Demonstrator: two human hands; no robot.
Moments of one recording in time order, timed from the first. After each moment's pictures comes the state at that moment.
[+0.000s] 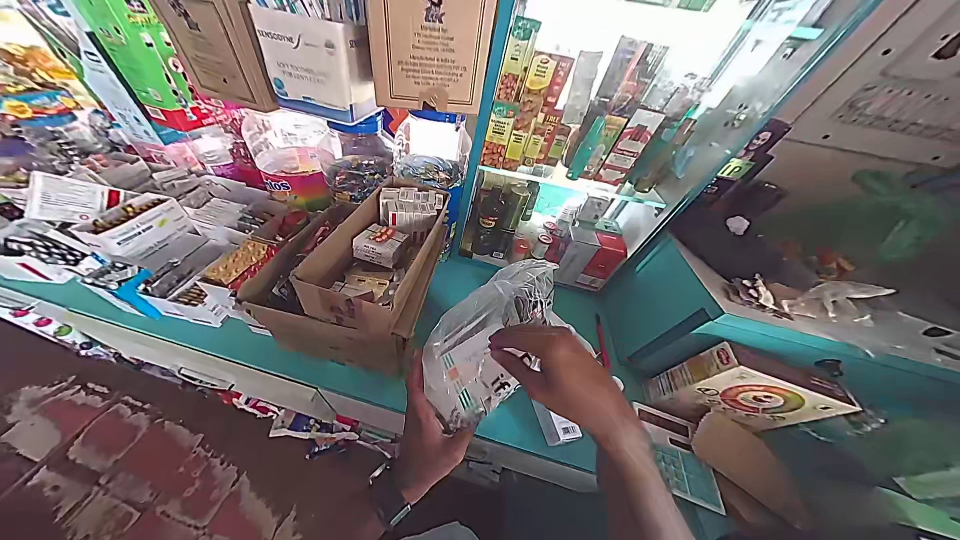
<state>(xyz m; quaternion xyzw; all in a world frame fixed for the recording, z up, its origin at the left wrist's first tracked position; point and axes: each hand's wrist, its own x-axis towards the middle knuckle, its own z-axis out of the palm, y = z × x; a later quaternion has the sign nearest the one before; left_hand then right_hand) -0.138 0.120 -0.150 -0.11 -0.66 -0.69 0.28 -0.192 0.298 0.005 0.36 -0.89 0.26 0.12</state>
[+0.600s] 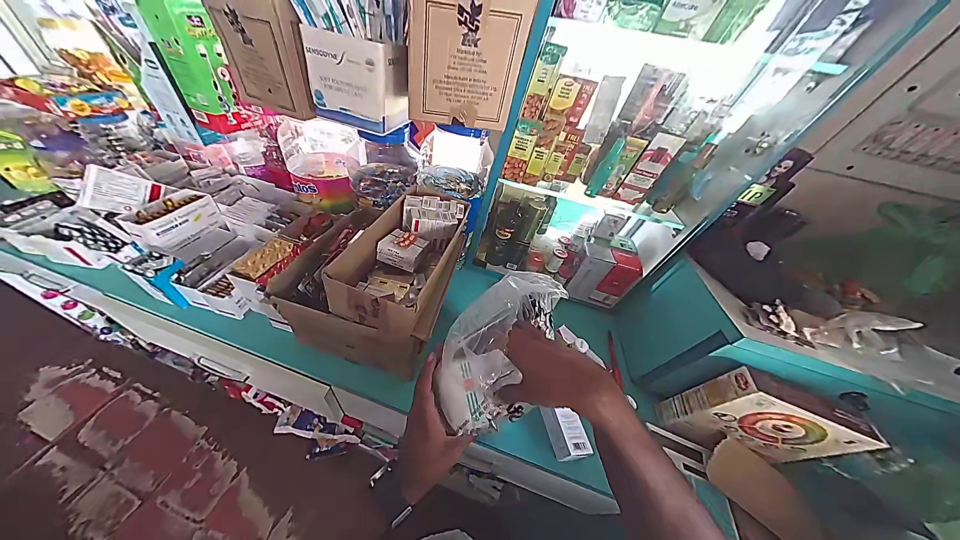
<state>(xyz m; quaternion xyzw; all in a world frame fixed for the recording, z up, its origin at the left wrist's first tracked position) -0.138 0.100 -0.159 -0.12 -0.72 -0.61 0.30 -0.218 0.251 0.038 0.33 -0.92 0.00 -0.22</state>
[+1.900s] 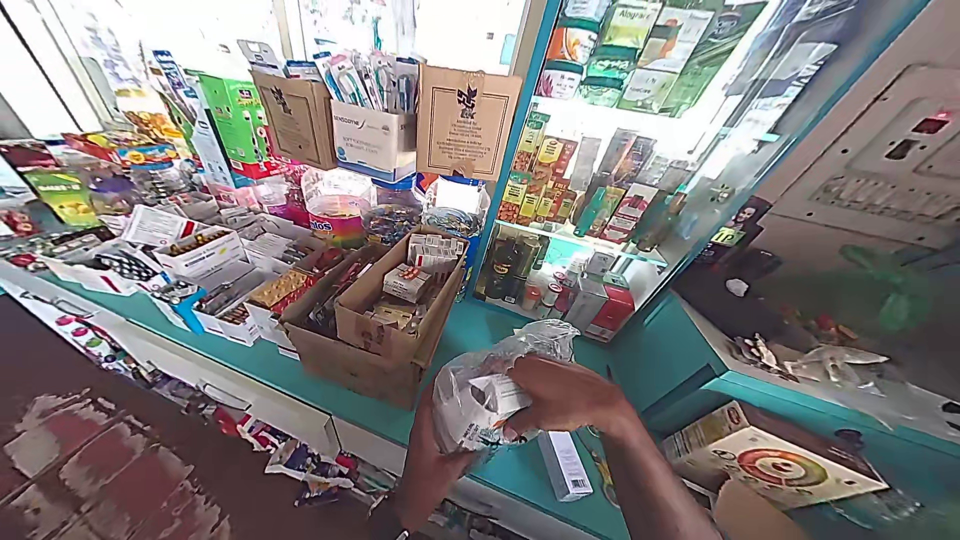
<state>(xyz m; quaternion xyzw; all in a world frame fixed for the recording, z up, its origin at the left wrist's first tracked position) -0.141 0.104 -0.154 -0.06 -0.67 -0.71 0.23 -0.218 0.272 0.066 0.42 -0.87 0.08 -0.23</state>
